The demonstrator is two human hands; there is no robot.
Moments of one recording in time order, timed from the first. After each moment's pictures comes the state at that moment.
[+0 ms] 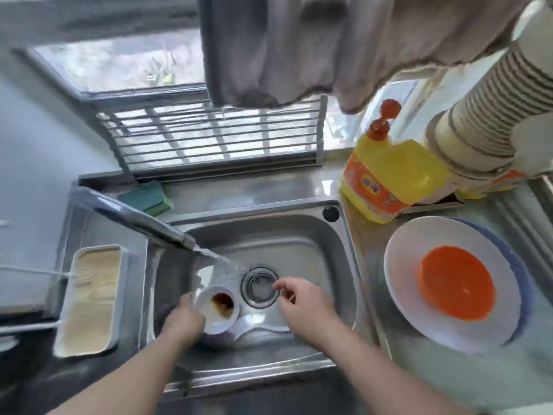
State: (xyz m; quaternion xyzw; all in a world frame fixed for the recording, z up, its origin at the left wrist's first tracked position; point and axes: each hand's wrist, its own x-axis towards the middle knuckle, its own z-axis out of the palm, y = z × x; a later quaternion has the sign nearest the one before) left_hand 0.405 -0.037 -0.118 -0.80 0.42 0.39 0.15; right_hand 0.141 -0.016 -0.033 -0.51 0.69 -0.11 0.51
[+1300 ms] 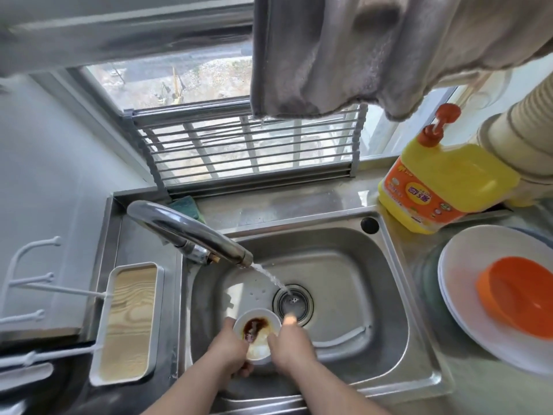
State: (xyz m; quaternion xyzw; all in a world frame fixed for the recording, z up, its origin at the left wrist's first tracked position) left_hand 0.413 -0.022 -0.137 -0.77 0.32 0.55 0.04; right_hand 0.270 -0.013 -0.129 -0.41 0.75 0.04 0.51
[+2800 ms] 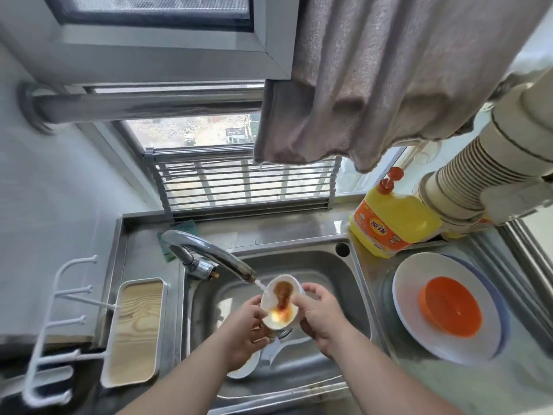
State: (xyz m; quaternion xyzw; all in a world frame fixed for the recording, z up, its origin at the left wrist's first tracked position) left_hand 0.365 -0.064 -0.004 -0.63 0.17 0.75 -0.13; right_hand 0.196 -0.046 0.008 -0.12 0.71 -0.32 0.62
